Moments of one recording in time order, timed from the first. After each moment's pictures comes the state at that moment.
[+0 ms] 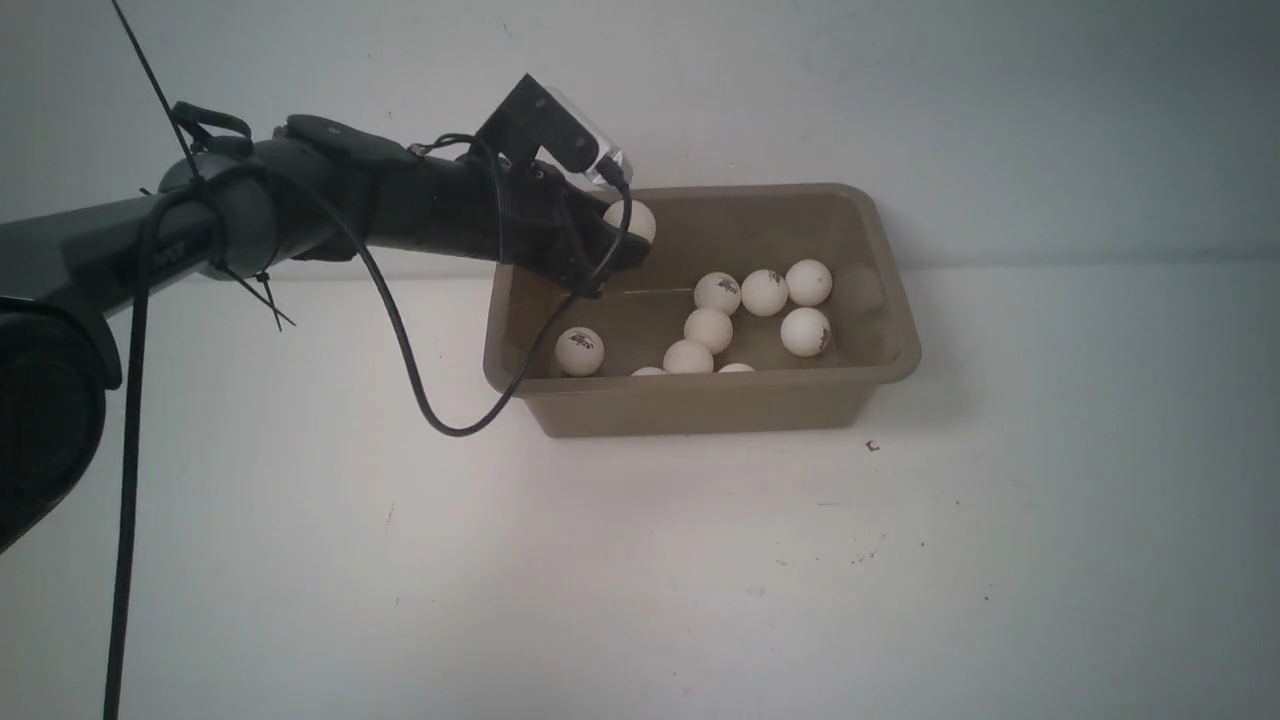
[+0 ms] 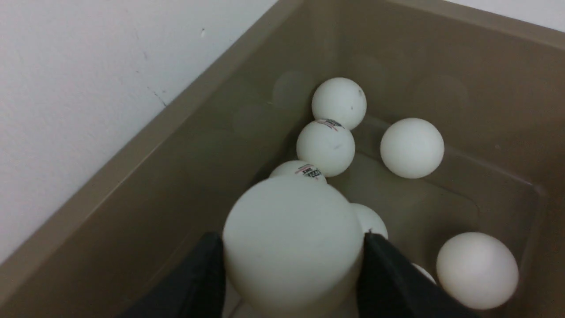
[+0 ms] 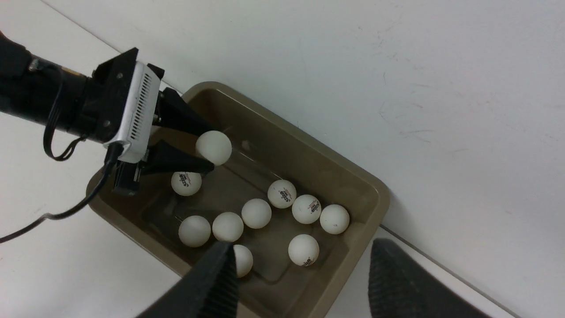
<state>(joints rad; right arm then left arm) 0.29 1.63 -2.09 0.20 1.28 -0.38 -0.19 2.20 -1.72 -1.26 0.63 1.62</state>
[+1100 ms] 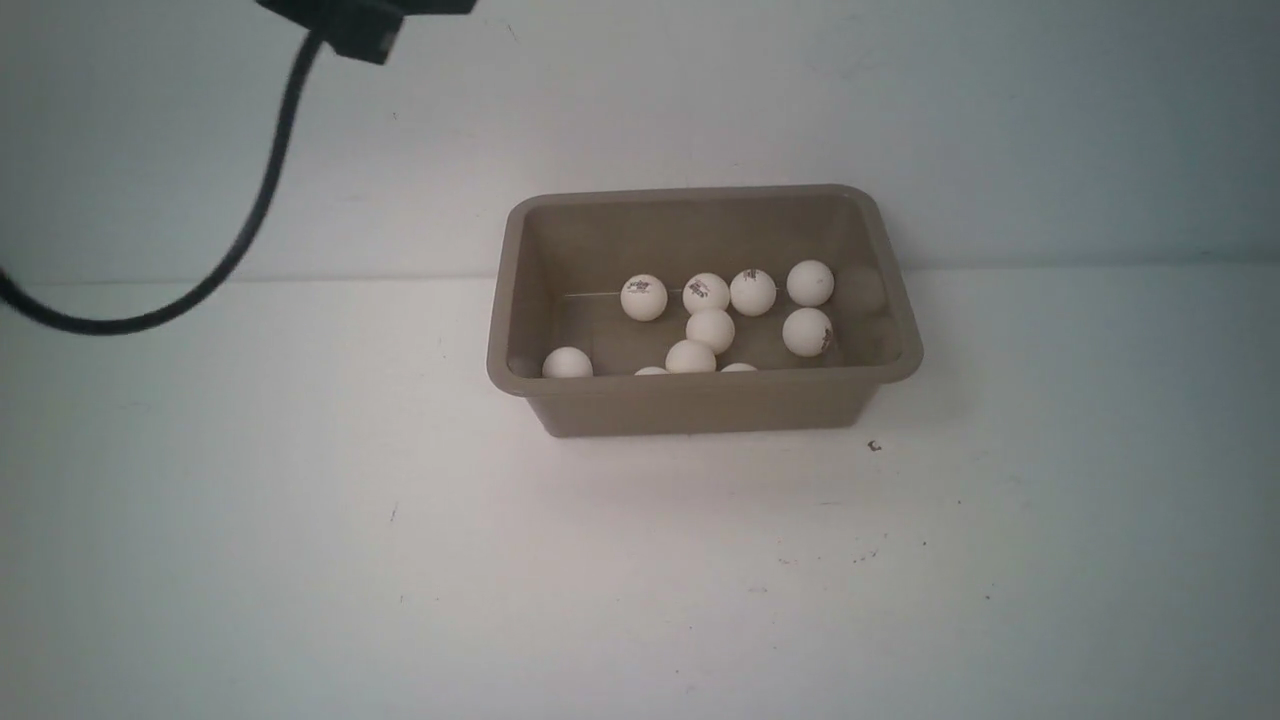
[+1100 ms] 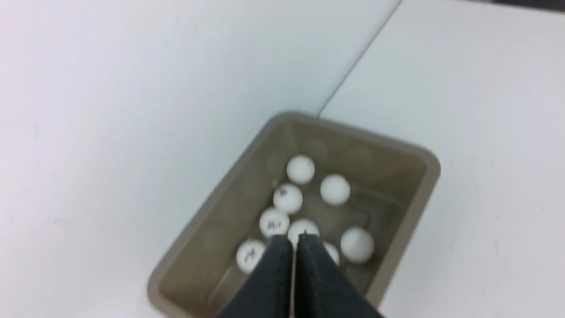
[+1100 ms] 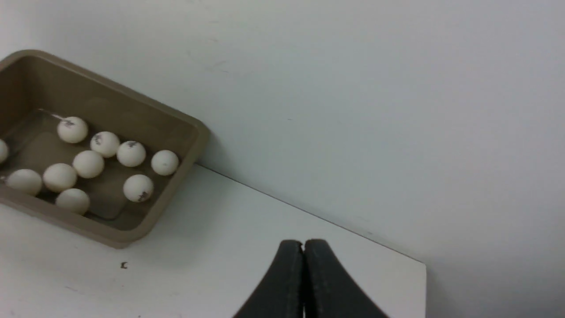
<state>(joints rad) 0.05 0.91 -1.37 0.02 1.04 -0.40 -0.07 1.56 -1.70 -0.78 1.03 1.13</state>
